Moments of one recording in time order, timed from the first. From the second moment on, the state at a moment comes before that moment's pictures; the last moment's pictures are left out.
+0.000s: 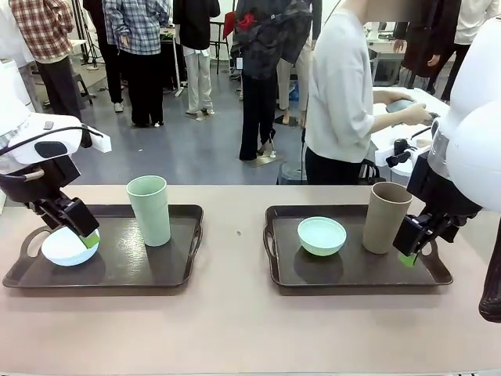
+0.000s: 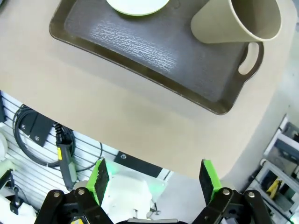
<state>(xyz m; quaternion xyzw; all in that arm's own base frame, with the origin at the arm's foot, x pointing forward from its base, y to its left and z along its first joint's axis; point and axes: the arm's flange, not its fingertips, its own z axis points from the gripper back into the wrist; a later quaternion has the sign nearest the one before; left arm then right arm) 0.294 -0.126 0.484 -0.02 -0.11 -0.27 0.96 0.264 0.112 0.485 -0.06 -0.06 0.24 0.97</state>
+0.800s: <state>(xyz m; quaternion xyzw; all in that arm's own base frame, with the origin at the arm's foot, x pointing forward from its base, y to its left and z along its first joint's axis) 0.310 0.025 0.480 -0.31 -0.14 -0.19 0.92 0.278 -0.064 0.494 0.24 -0.05 0.11 0.96</state>
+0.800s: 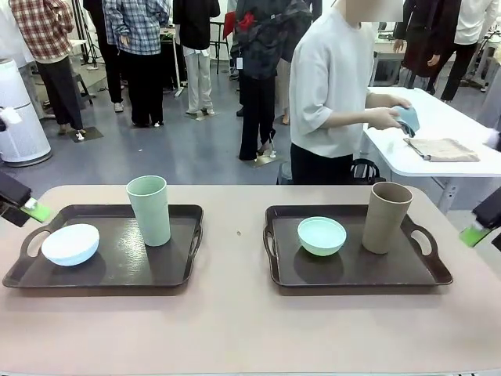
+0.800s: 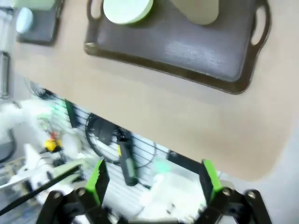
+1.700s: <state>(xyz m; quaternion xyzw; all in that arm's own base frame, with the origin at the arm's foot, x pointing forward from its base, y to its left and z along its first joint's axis) 0.265 0.179 0.472 -0.48 -0.22 -0.03 0.85 0.270 -0.217 0.481 0.47 -0.11 -0.09 0.87</state>
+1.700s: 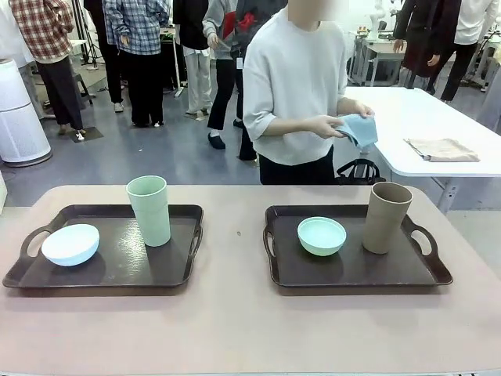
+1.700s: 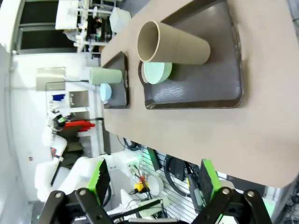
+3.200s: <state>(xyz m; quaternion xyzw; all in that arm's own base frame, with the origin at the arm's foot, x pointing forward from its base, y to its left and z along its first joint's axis) 0.264 0.186 0.471 -0.48 -0.20 0.00 0.86 0.269 -0.227 0.482 0.48 -0.11 -0.10 0.87</state>
